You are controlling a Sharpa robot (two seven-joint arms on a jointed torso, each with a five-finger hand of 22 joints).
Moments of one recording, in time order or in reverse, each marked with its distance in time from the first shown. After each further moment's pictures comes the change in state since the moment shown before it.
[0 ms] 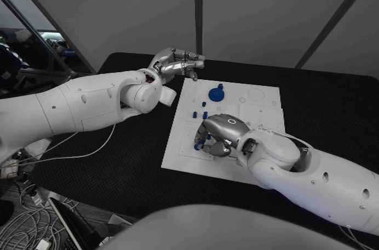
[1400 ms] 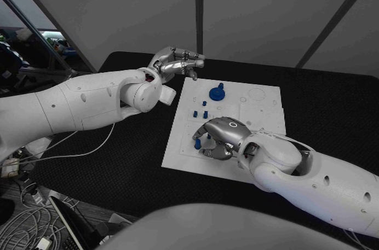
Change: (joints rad) left arm 0.000 -0.005 0.000 0.001 0.000 0.003 -0.005; left_hand 0.000 0.000 0.000 0.000 0.000 -0.007 0.000 0.000 0.000 0.000 0.000 0.004 0.000 0.000 0.000 0.000 -0.001 0.000 0.000 0.000 0.000 -0.001; right arm -0.001 -0.016 -0.027 0.003 -0.012 -0.025 0.021; right_hand -0.068 -0.055 -0.148 0.028 0.012 -0.205 0.024 -0.061 -0.025 -0.301 0.031 -0.111 -0.074 -0.002 0.055 -0.102 -0.149 0.017 -0.138 0.062 -0.177 -0.268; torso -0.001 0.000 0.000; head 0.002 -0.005
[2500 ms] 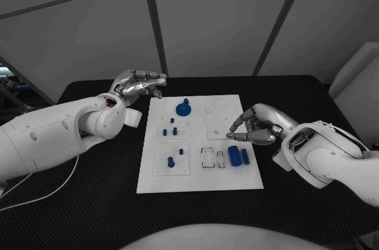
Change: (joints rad) left arm -0.002 -0.010 -0.001 0.003 0.000 0.002 -0.003; left_hand -0.024 -0.008 -0.035 0.018 0.000 0.000 0.000 0.000 0.000 -0.008 0.001 0.010 0.002 -0.002 0.002 0.000 -0.003 0.000 0.003 0.003 -0.016 -0.011; right arm 0.026 -0.473 0.104 0.207 0.427 -0.191 -0.067; right_hand -0.120 0.019 -0.247 0.190 0.159 0.147 -0.060 0.158 0.137 0.439 -0.118 1.099 0.995 0.002 -0.099 0.207 0.150 -0.034 0.224 -0.087 0.225 0.372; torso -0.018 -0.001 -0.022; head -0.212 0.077
